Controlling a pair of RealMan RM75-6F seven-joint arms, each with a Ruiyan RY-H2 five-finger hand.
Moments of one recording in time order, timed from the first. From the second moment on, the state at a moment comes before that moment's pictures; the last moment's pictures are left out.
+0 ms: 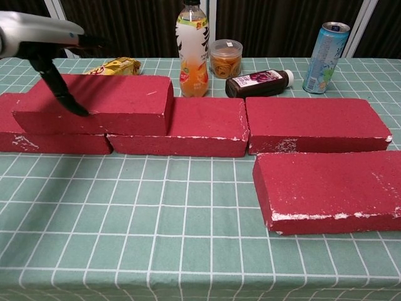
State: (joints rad) left arm -0.93 -1.19 -0.10 -1.96 0.58 1.04 0.51; right arm 0.14 -0.98 0.07 -1.70 -1.48 1.39 0.17
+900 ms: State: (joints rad) left arm -0.37 -0.91 0.09 -1.93 1.11 1.40 0.08; right arm 0.27 -0.98 -0.04 -1.89 -1.59 1.09 -0.13
